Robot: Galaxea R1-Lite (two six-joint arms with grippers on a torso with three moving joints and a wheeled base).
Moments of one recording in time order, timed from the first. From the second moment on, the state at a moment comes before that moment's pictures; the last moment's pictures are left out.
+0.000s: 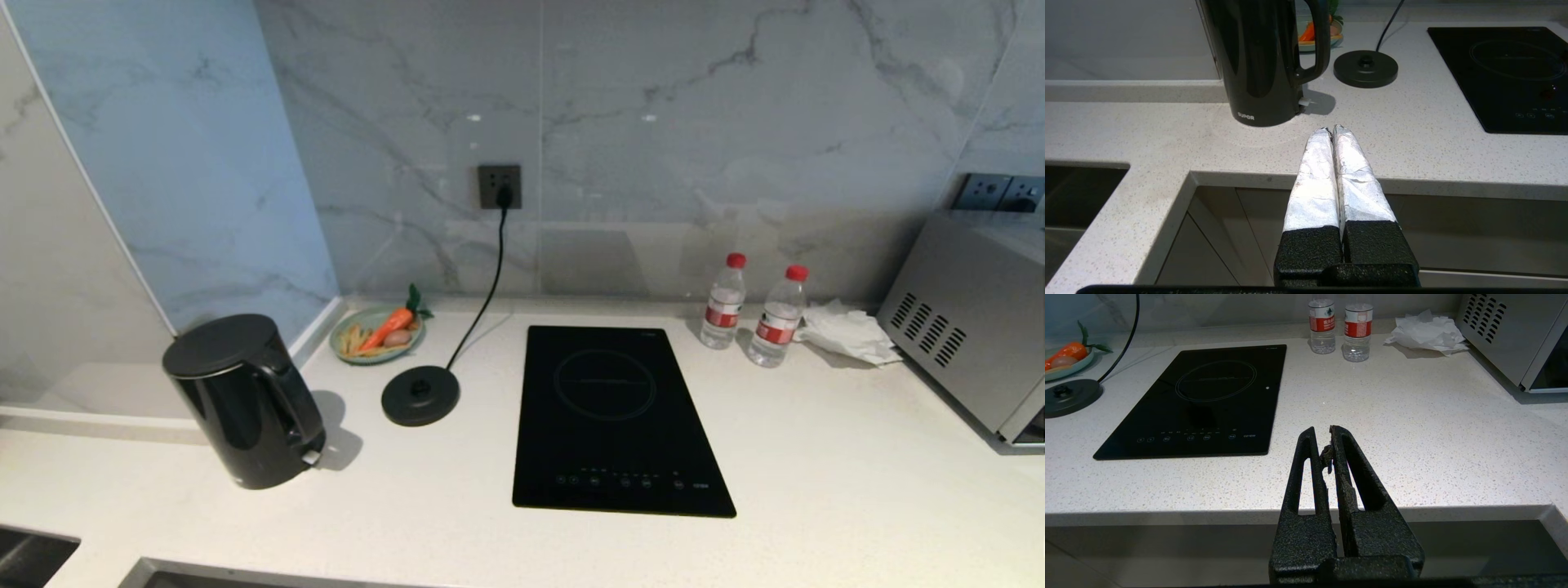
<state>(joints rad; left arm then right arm) 0.00 0.00 -0.02 0.07 -0.02 0.03 0.00 0.00 0.00 0.00 -0.01 0.03</state>
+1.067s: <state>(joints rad) 0.00 0.00 -0.01 0.05 0.00 0.01 0.00 0.00 0.00 0.00 -0.01 0.03</state>
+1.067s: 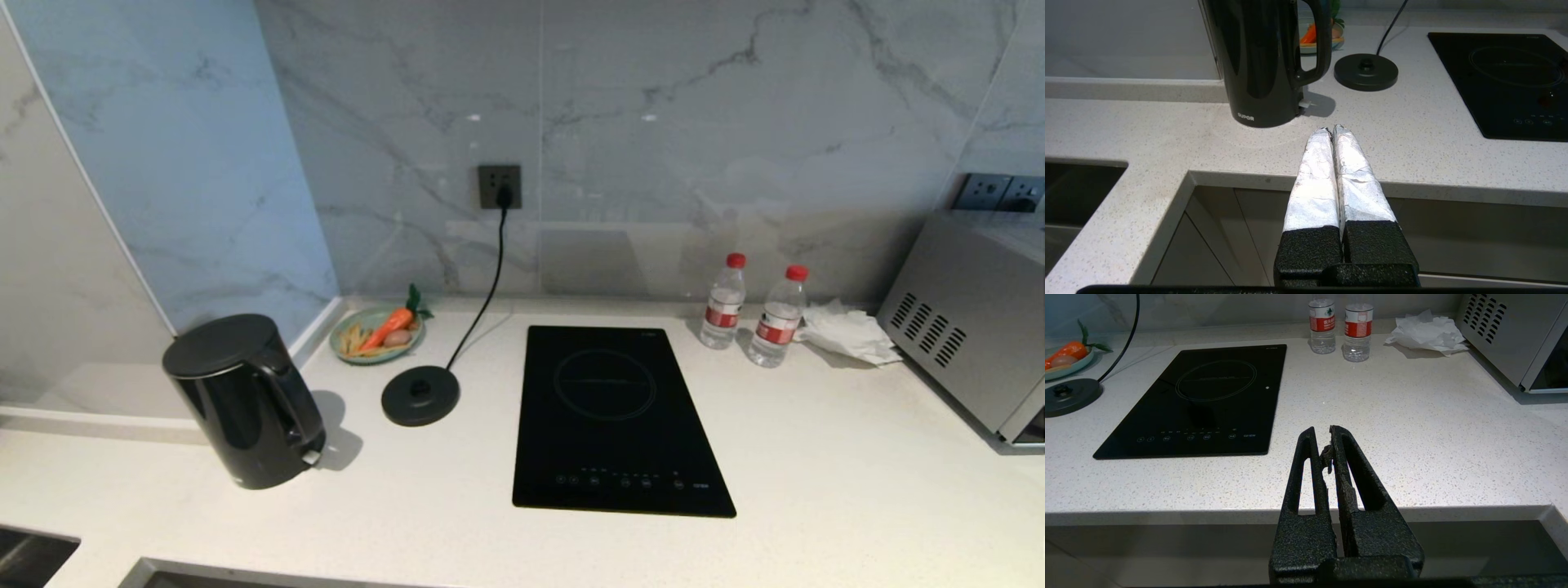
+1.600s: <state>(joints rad) 0.00 0.00 -0.01 0.05 0.00 0.01 0.00 0.00 0.00 0.00 -0.01 0.03</state>
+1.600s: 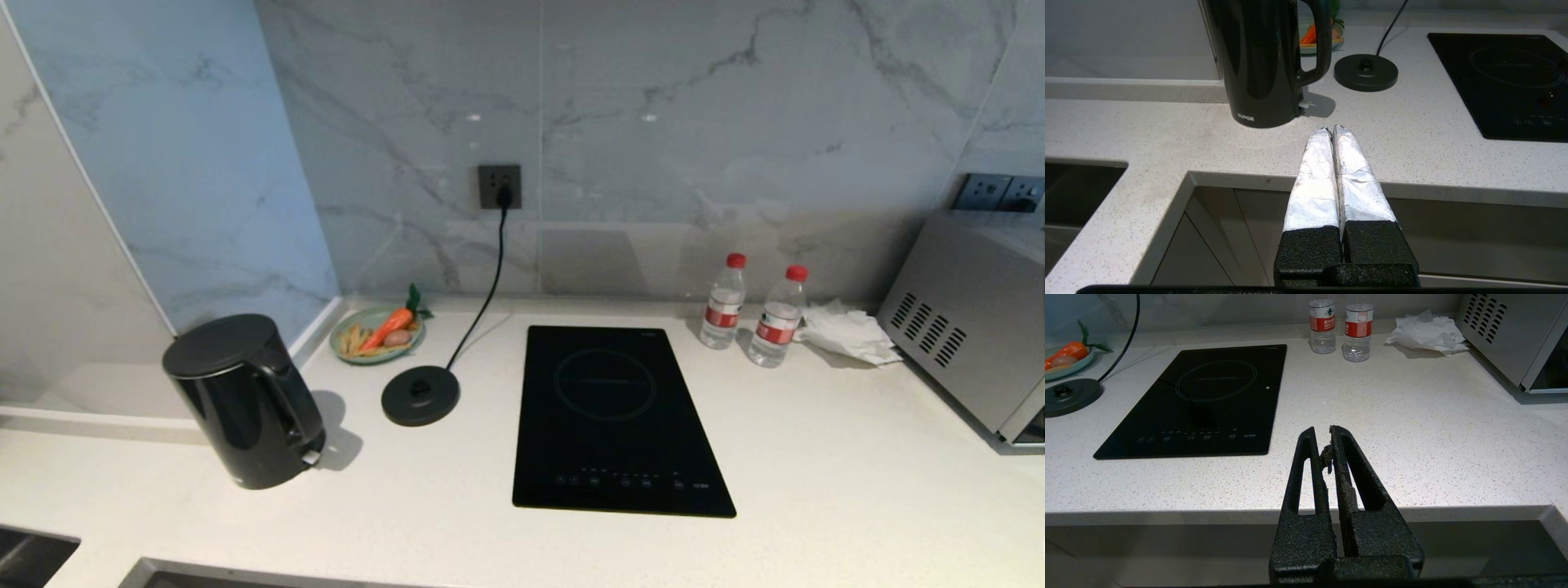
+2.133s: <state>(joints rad) 0.00 0.00 -0.01 0.05 0.00 0.01 0.00 0.00 0.00 0.00 -0.01 0.03</state>
